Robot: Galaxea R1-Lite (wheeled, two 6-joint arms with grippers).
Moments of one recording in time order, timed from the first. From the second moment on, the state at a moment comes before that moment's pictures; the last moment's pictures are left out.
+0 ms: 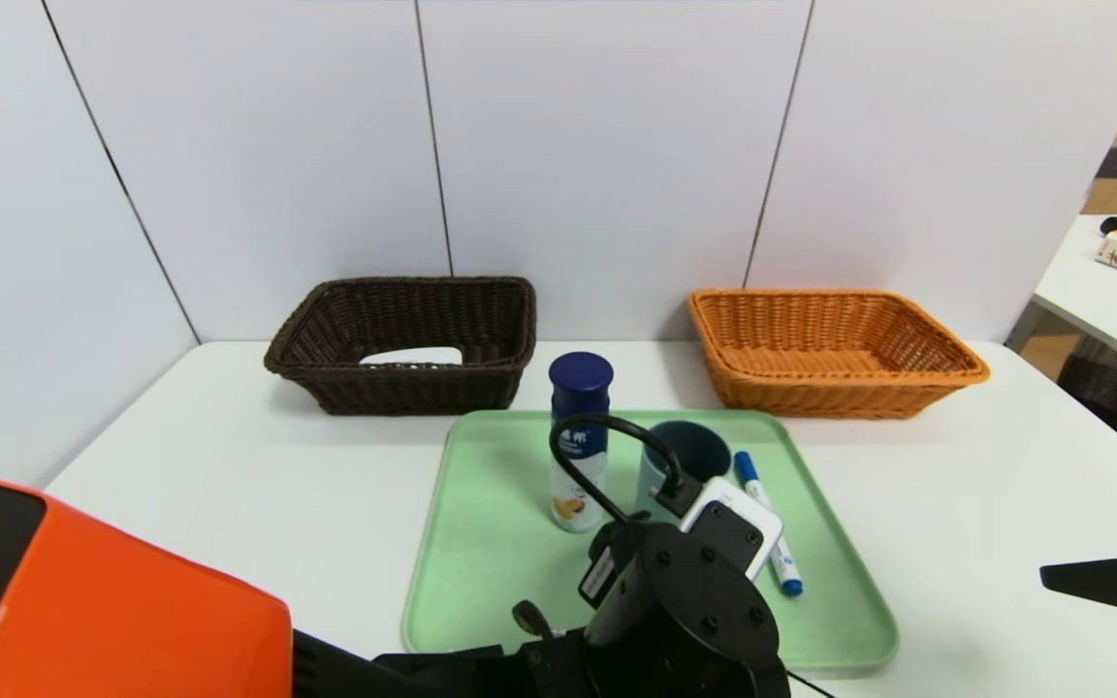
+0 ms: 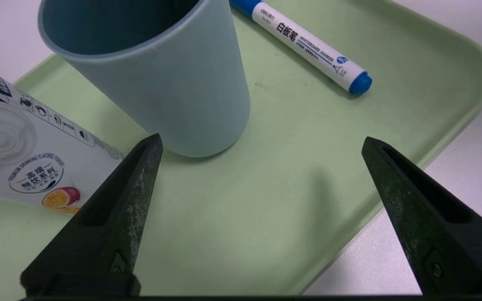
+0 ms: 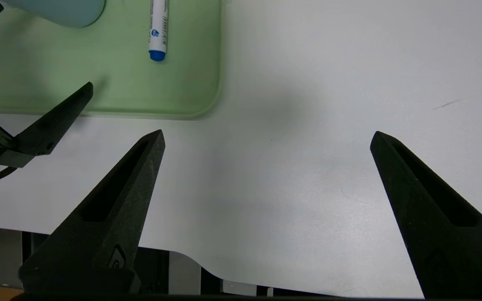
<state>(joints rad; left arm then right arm) -1.17 2.00 -0.92 -0.68 0.48 -0.03 0.17 1.10 -0.96 0.75 0.05 0.18</state>
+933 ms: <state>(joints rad) -1.10 2.04 -0.98 -0.69 0.48 -0.02 0.17 1.09 -0.97 0.75 0.04 0.18</state>
